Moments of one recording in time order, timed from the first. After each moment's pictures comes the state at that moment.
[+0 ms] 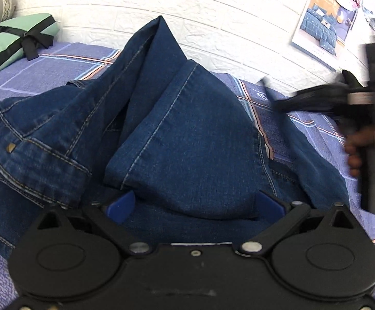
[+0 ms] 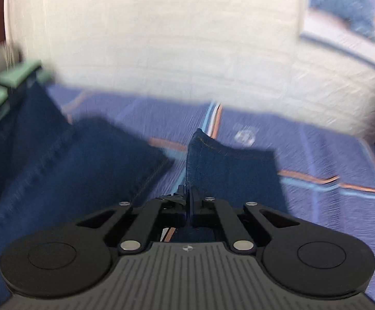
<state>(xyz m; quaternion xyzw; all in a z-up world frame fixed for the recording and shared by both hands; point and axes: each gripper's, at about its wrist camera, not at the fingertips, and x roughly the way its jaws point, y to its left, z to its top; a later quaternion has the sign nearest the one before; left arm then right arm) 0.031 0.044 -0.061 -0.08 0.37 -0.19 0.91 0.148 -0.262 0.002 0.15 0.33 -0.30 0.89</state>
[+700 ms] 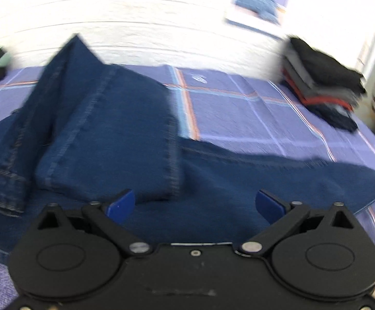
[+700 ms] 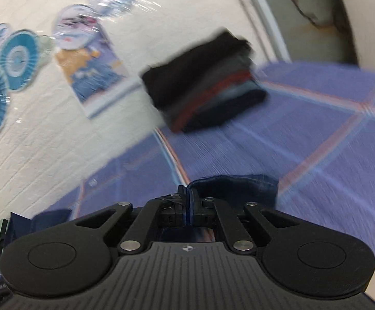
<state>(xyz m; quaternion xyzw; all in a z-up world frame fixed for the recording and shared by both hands) -0.014 -0.028 -0.031 0.02 0.37 -0.29 0.88 -0.217 -0.195 0.002 0.39 0.14 -0.53 0.74</state>
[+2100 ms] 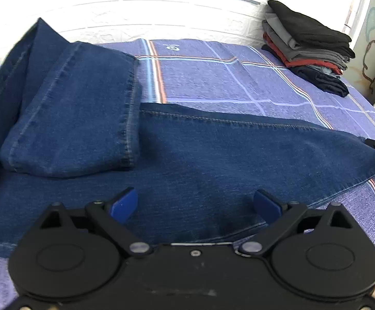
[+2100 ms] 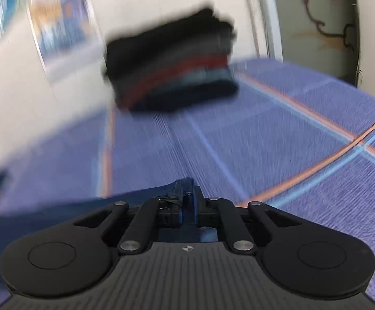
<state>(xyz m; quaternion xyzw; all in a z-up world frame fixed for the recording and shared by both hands) -0.033 -0.056 -0.050 0.05 0.40 -0.30 0.86 -0.230 -0.279 -0.028 0.26 0.25 -0.55 0.76</state>
